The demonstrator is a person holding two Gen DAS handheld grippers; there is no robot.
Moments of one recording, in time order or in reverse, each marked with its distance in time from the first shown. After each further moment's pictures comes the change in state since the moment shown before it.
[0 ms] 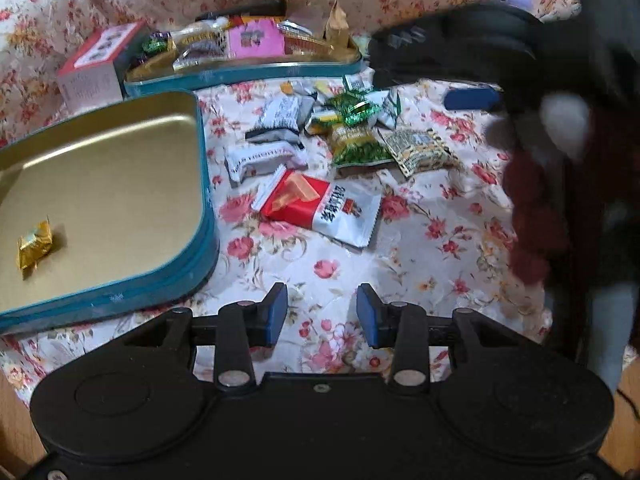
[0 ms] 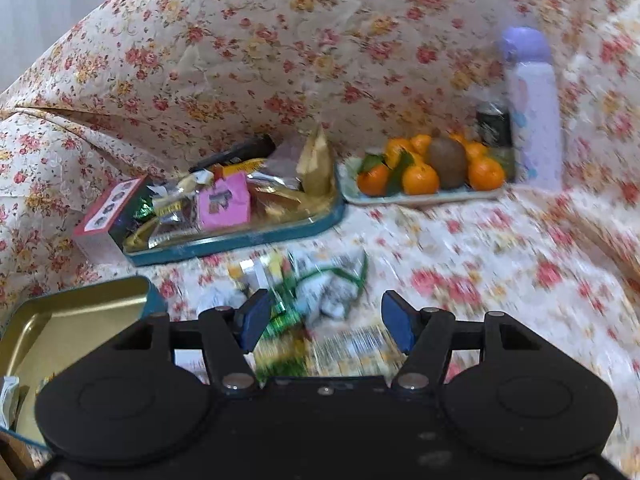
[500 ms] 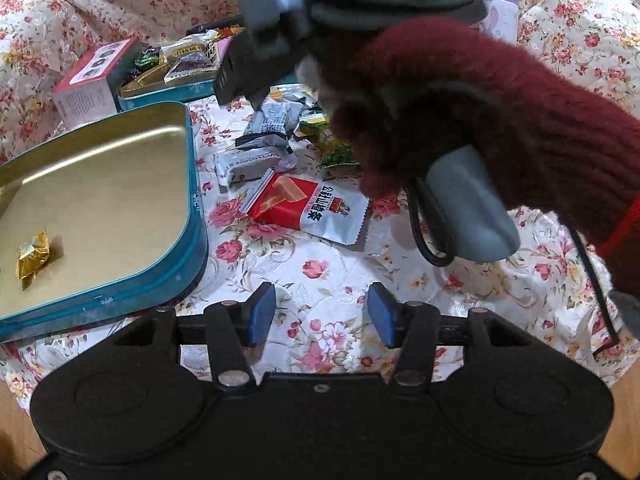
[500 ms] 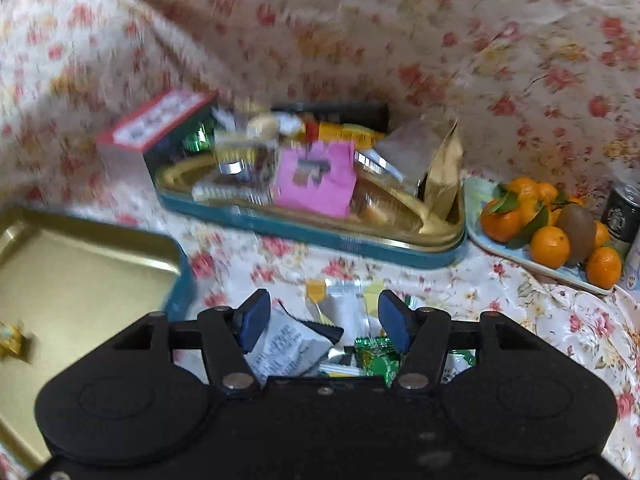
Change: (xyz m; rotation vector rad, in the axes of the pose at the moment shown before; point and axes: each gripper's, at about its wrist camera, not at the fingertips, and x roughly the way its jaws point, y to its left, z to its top) left arm 0.000 -0.010 -0.007 0.038 -0.024 0.012; right arm 0.088 0.083 0.017 -0.378 0.134 0.042
